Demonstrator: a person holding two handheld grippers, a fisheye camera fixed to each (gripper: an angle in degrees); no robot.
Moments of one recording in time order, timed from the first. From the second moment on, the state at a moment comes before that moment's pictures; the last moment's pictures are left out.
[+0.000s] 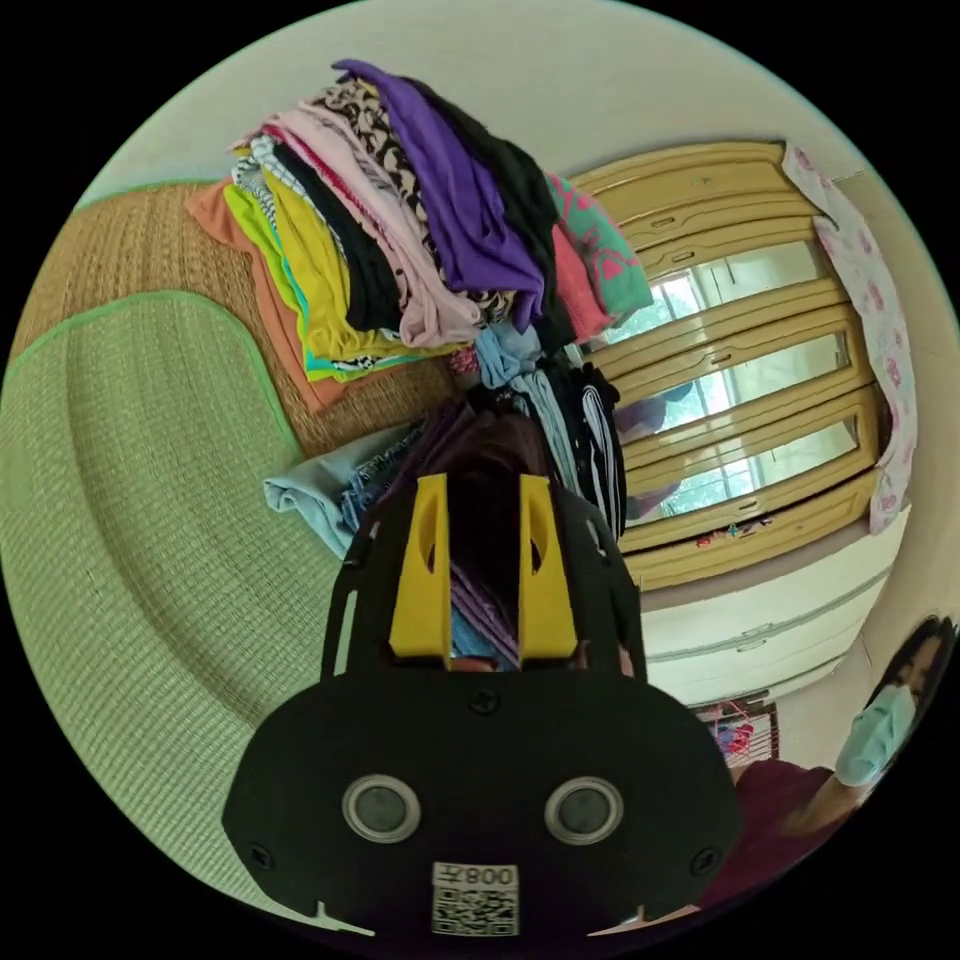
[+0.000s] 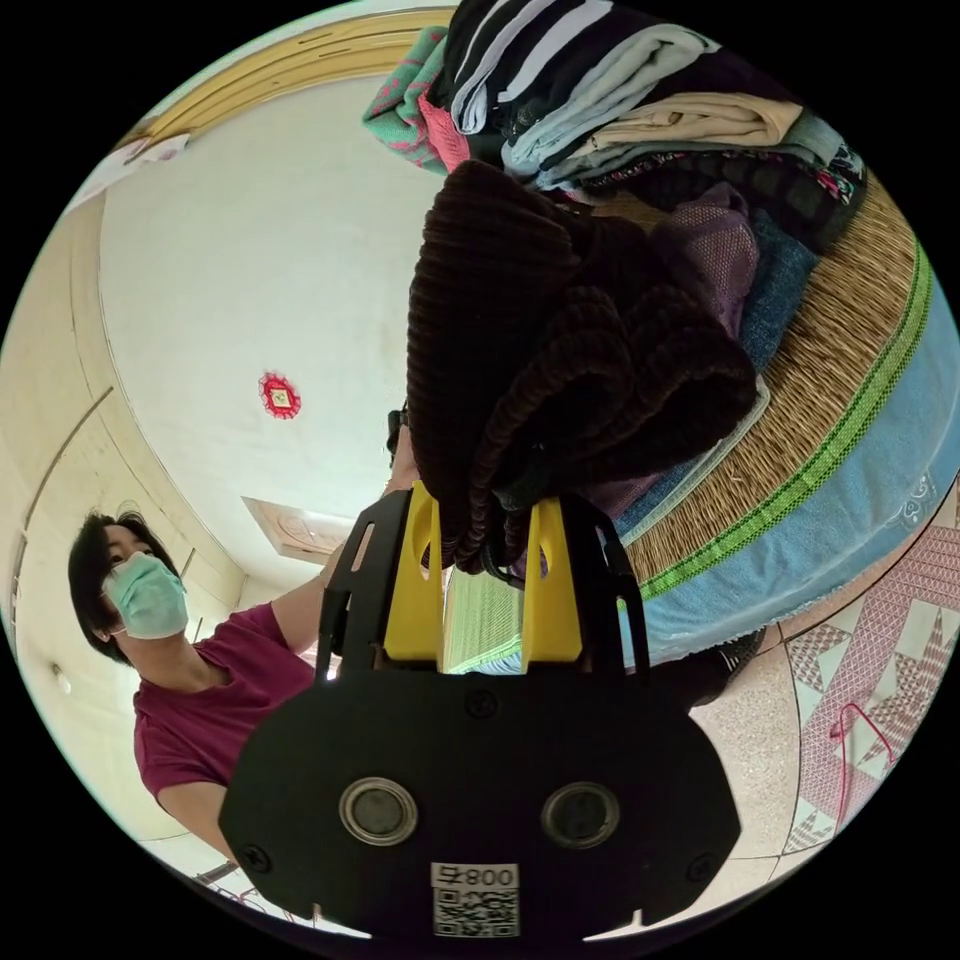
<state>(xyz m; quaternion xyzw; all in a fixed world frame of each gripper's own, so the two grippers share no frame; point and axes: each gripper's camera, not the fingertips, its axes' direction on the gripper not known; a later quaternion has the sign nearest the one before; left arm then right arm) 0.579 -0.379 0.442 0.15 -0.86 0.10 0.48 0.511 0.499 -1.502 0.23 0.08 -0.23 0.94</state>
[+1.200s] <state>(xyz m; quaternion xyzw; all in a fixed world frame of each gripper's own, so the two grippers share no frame) 0.518 -0.315 0.605 0.04 -0.92 0.11 0.37 0.325 0.509 -1.448 0.41 0.45 -0.23 0.76</state>
